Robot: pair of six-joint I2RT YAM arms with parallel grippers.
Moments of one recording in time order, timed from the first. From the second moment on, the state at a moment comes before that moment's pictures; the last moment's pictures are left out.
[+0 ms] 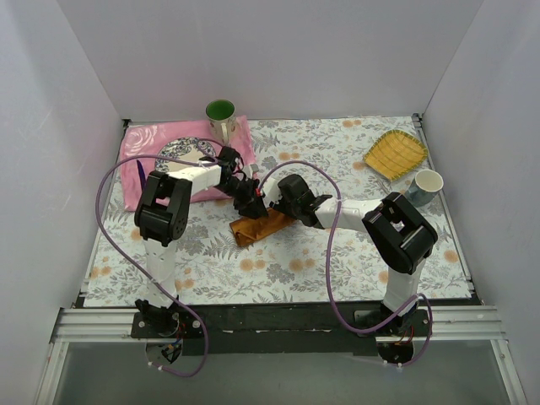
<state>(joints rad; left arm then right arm) -0.36 2.12 1.44 -0.63 0.79 -0.42 0.77 1.85 1.03 0.05 0.22 -0.52</state>
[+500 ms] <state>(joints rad) -0.36 2.06 1.44 -0.68 0.72 -0.30 0.77 1.85 1.03 0.05 0.22 -0.52</state>
